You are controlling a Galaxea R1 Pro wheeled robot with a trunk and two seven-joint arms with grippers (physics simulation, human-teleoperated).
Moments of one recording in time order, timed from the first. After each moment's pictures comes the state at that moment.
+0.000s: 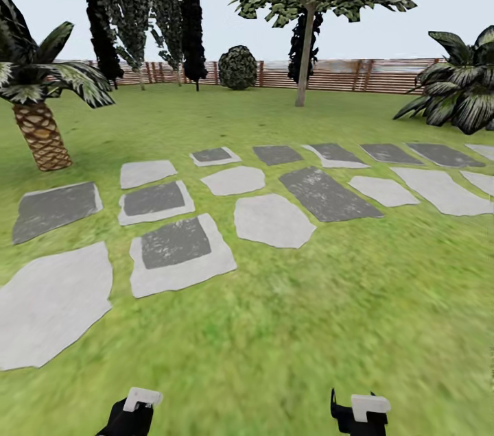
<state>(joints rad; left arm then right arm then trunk) -0.47 0.11 -0.23 -0.09 0.10 -0.31 -0.06 -0.41 0.01 -0.22 -0.06 0.38 -0.68 -0.36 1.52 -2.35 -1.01</state>
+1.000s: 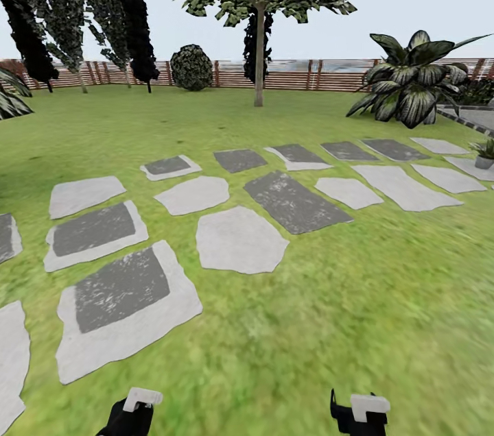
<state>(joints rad) -0.47 0.11 -0.23 -0.09 0.10 -0.31 -0.06 -0.41 0.01 -0.22 -0.06 0.39 -0.68 -0.36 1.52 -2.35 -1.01</state>
